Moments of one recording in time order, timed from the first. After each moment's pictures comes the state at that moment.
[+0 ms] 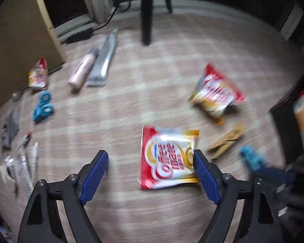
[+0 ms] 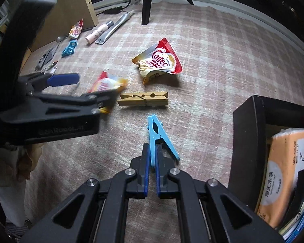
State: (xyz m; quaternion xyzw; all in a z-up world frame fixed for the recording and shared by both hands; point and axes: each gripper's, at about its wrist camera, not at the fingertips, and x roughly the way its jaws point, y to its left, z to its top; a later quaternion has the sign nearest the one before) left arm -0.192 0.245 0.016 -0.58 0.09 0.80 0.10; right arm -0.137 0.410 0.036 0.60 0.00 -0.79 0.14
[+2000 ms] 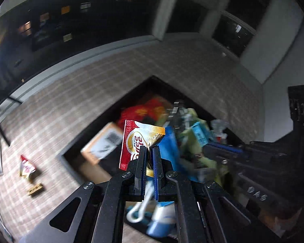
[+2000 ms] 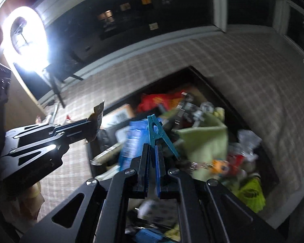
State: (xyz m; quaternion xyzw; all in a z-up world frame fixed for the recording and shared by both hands) left arm -0.076 0.503 0.155 -0.48 0.11 0.77 0.41; right arm 0.020 0.648 0.153 0.47 -0.18 -0.86 -0.10
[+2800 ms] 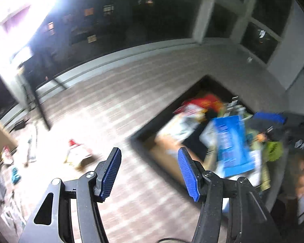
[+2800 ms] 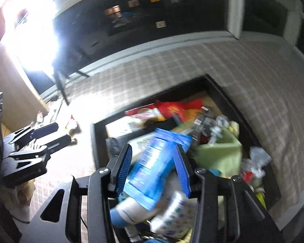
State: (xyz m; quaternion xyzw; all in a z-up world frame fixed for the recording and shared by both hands) left arm -0.122 0.382 0.141 -0.47 0.12 0.82 0.31; right arm -0.029 0.603 0.167 0.48 -0.13 -0.87 -0.05
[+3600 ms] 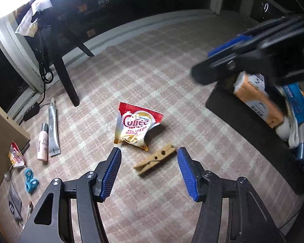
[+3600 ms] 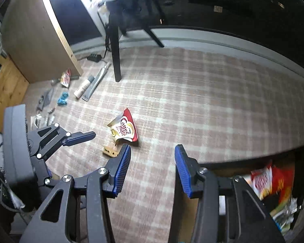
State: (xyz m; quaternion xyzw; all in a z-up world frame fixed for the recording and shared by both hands) left arm -0.177 0.303 0.060 -0.49 0.21 0.79 0.30; right arm -0.208 0.444 0.104 0.58 -0.02 -0.81 0.12
